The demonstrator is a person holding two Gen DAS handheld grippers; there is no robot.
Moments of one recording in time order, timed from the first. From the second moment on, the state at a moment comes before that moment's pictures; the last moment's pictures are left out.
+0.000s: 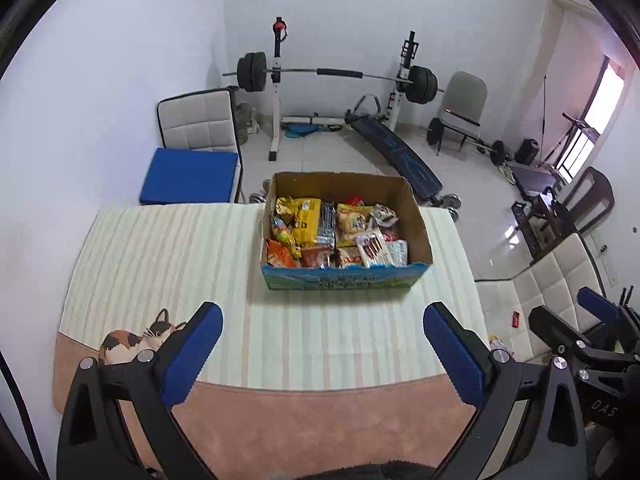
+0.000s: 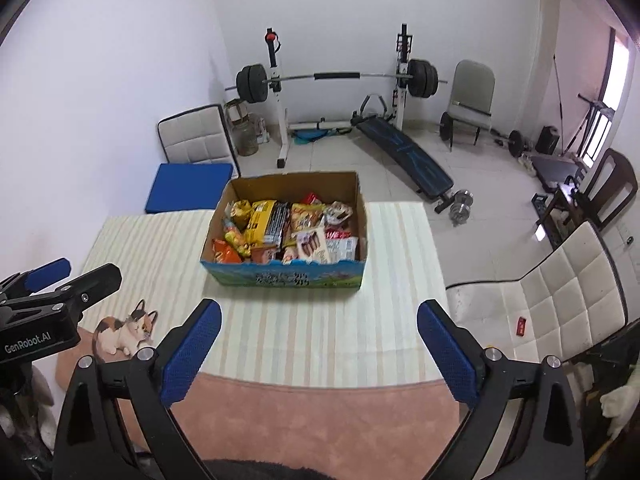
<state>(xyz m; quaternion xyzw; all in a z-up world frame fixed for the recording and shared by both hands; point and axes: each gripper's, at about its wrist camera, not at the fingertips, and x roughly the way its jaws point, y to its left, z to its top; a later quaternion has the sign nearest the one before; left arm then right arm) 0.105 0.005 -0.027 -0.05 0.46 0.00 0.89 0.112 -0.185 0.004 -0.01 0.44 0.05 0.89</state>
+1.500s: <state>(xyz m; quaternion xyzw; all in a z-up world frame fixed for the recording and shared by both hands) 0.181 -0.004 -0.085 -0.02 0.46 0.03 0.89 0.207 -0.191 -0.058 0.00 0.44 0.00 0.90</state>
